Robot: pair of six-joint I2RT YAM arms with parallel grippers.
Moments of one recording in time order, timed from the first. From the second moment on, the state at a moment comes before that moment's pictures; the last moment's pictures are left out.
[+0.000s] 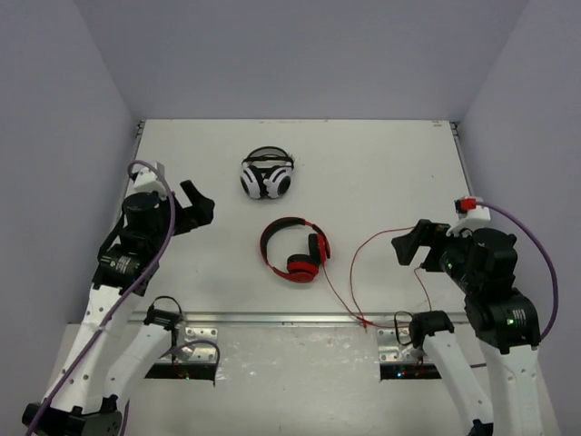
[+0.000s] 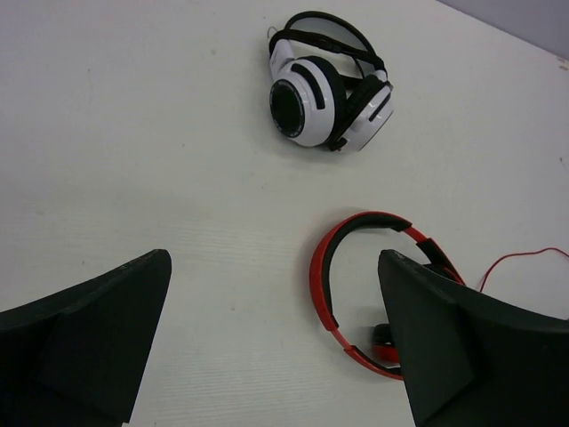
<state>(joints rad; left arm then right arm) -0.16 0.68 0.82 -0.56 -0.06 -0.47 0.11 0.45 0.91 -0.91 -0.13 0.29</state>
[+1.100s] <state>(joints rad) -0.57 1.86 1.21 -0.49 -0.14 -0.39 0.11 0.43 0.79 -0.82 -0.46 0.29</state>
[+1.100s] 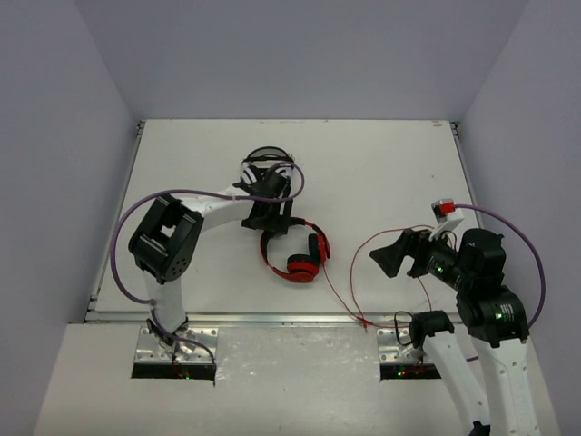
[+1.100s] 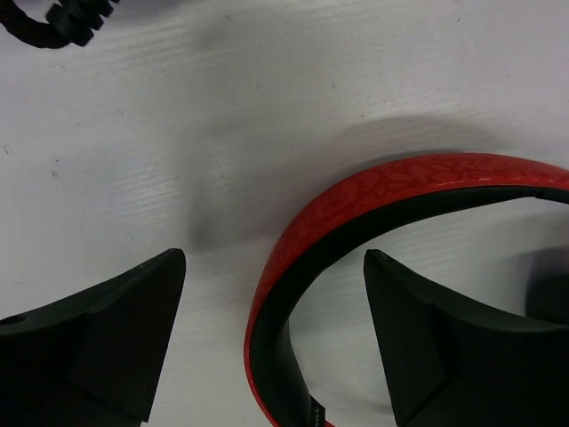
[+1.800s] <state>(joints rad) -0.62 1.79 1.03 -0.37 -0.19 -0.46 0.11 0.41 0.69 -0.73 -0.57 0.32</state>
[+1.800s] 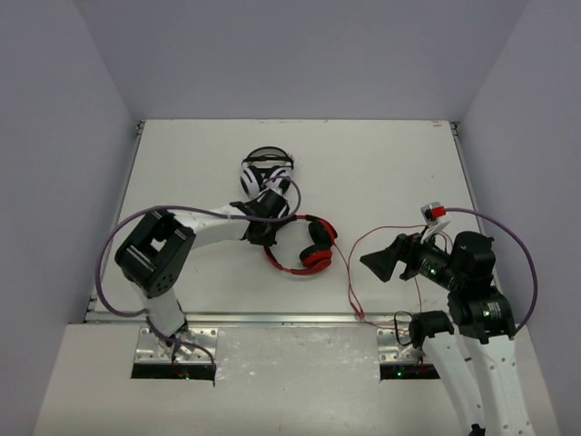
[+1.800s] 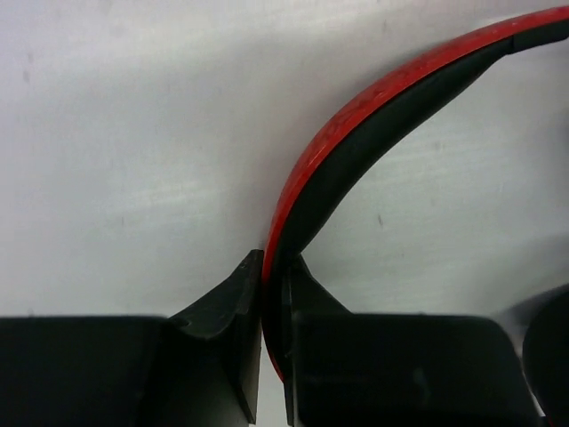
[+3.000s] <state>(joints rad) -0.76 1.10 1.49 -0.98 -0.59 -0.49 0.41 1.01 0.22 0.77 -0.87 0.54</state>
